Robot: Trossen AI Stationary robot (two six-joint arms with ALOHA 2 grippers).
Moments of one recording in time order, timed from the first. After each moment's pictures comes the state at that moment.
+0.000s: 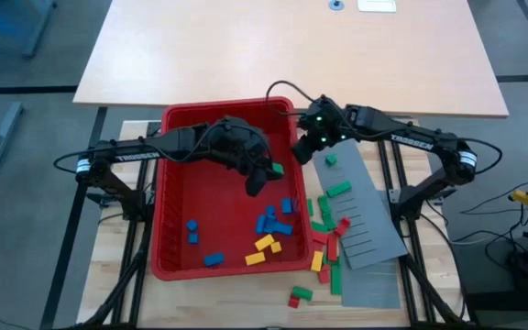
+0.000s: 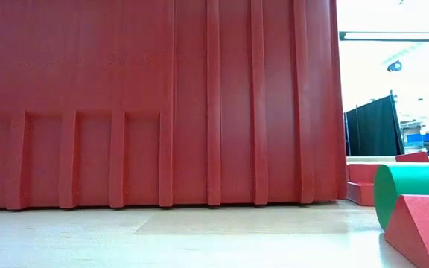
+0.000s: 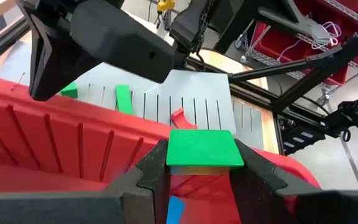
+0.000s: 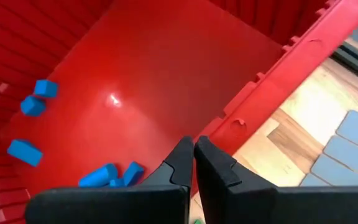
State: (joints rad) left arm 0.12 1.54 1.56 -0.55 0.19 -0.34; right arm -0.39 1.52 1.45 -0.79 -0.12 0.41
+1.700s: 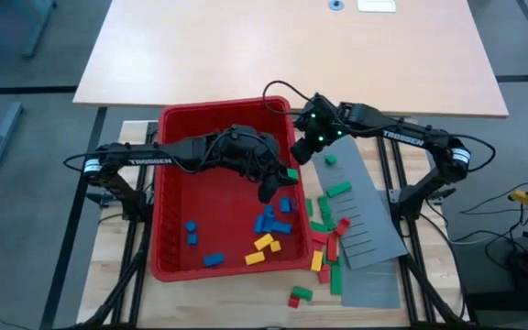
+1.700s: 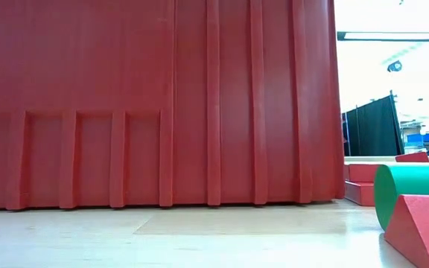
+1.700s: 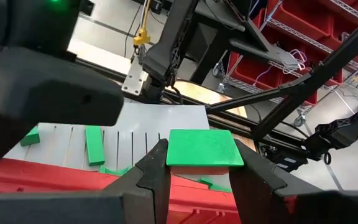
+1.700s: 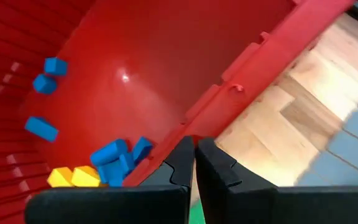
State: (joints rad) left arm 0.09 1.62 1.53 -0.27 0.20 -0.36; right arm -0.44 1.54 1.45 -0.86 -0.24 0.40
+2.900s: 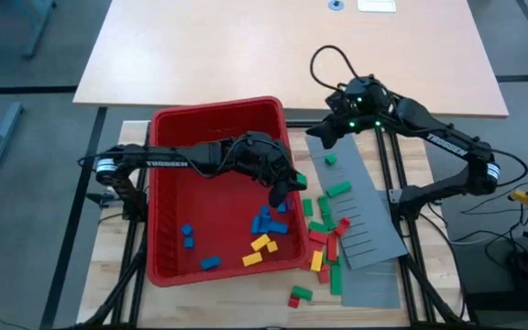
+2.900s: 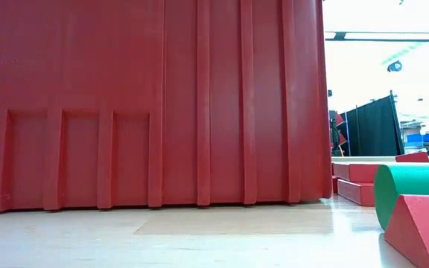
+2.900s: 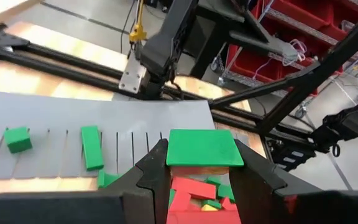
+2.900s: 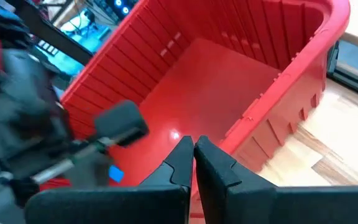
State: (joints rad) left arm 0.09 1.69 1.53 -0.21 0.23 -0.32; right arm -0.50 1.30 1.45 -0.73 -0.34 0.47
